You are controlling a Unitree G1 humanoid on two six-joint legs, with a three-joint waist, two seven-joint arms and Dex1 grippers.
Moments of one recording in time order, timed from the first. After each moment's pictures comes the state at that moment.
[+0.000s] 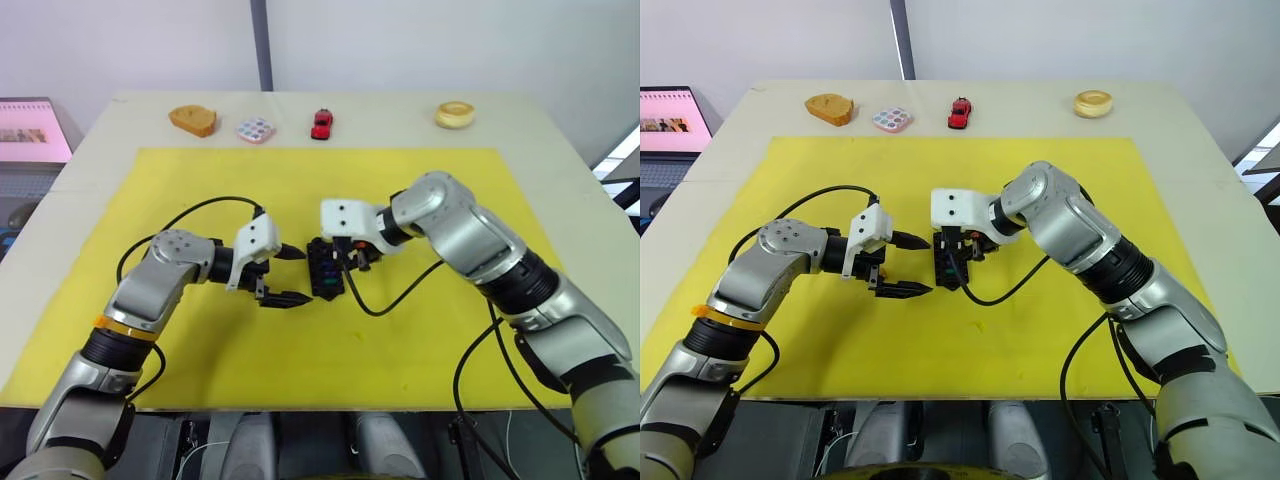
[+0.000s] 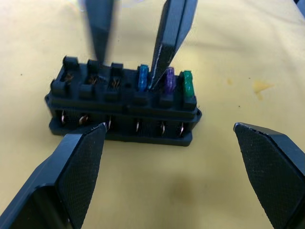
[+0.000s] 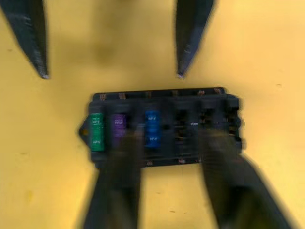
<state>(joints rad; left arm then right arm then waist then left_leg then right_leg) -0.55 0.63 -0.23 -0.04 -0.30 0.46 -1.22 -1.01 -0.60 0.61 -0.05 -0.02 0.77 1.23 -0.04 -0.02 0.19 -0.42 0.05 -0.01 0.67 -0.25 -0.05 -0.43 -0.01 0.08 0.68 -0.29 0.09</state>
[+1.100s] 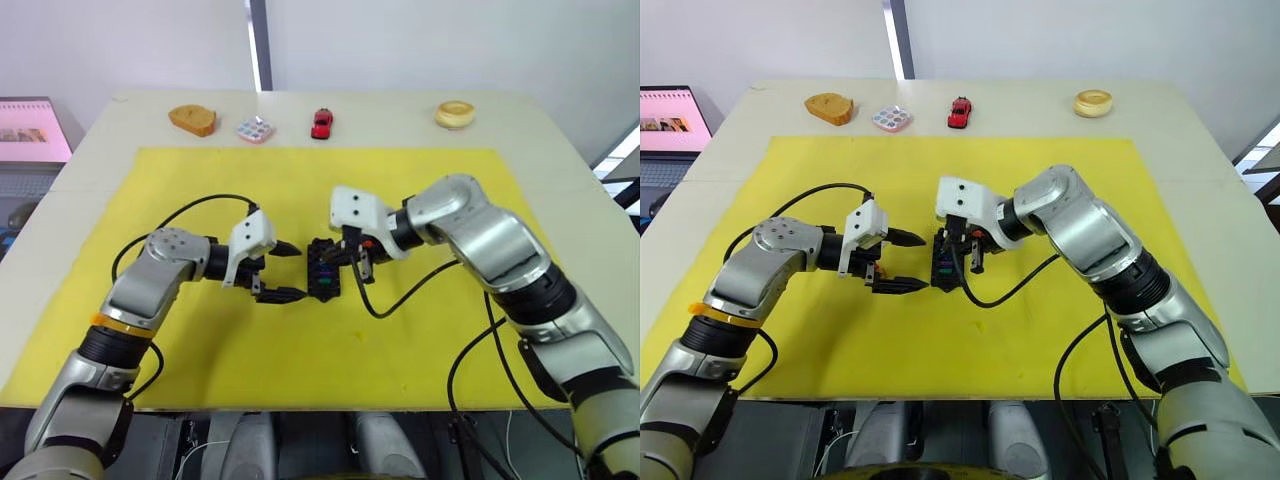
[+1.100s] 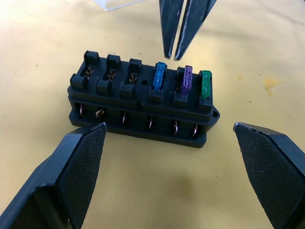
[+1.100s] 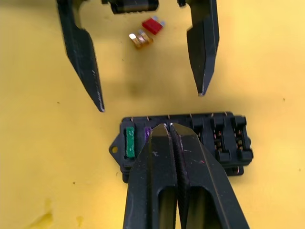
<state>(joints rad) -0.57 0.64 -0.22 -0.01 -0.30 0.45 -1.22 -0.93 -0.61 0.47 -0.20 0.15 0.93 1.16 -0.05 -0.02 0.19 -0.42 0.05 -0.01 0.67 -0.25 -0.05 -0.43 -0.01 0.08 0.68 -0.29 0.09</state>
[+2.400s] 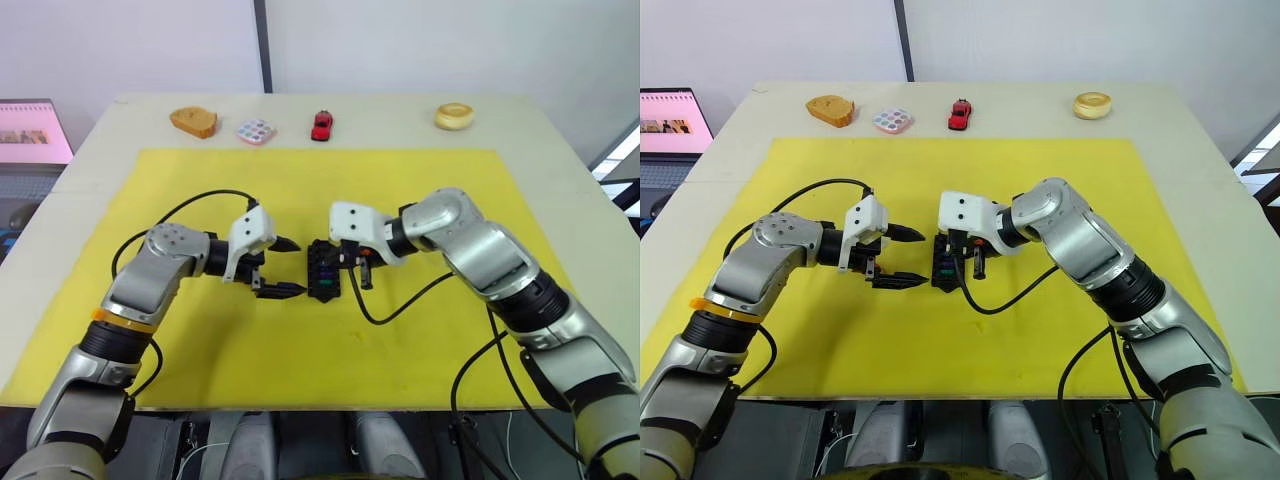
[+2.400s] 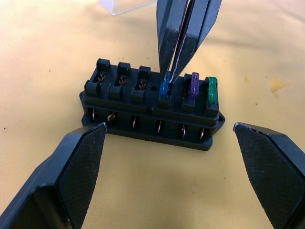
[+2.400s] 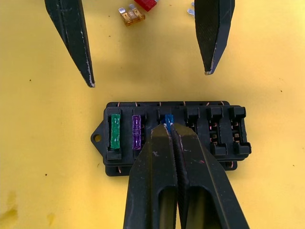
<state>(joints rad) -0.58 0.63 -0.21 0.01 -0.30 0.45 -1.22 -0.89 -0.61 0.52 -0.14 0.09 0.80 1.14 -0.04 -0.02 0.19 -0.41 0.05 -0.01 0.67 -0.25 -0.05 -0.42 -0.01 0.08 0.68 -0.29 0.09</state>
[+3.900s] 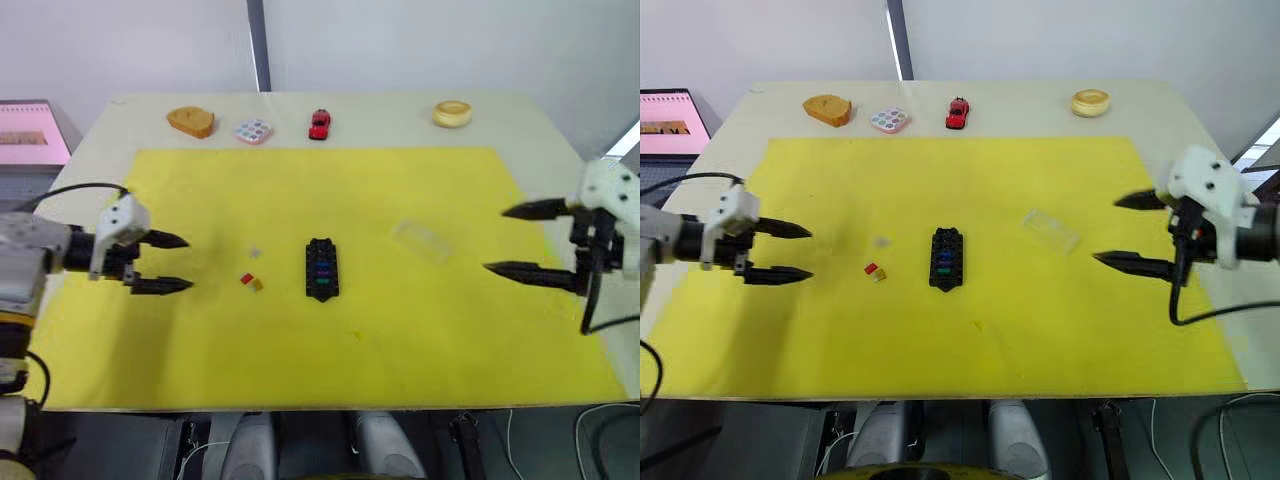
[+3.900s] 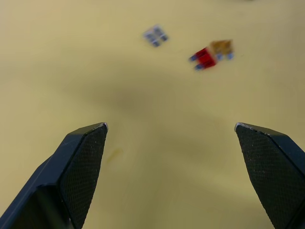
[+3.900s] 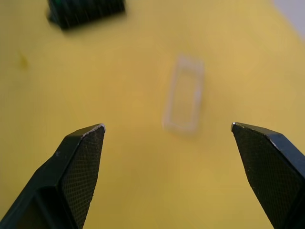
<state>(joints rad) -0.55 0.98 -0.03 0.37 -0.29 0.22 -1.54 -0.33 -1.18 -0.39 -0.44 0.56 0.86 1.19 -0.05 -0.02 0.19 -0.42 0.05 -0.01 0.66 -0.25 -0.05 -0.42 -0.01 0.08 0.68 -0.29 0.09</state>
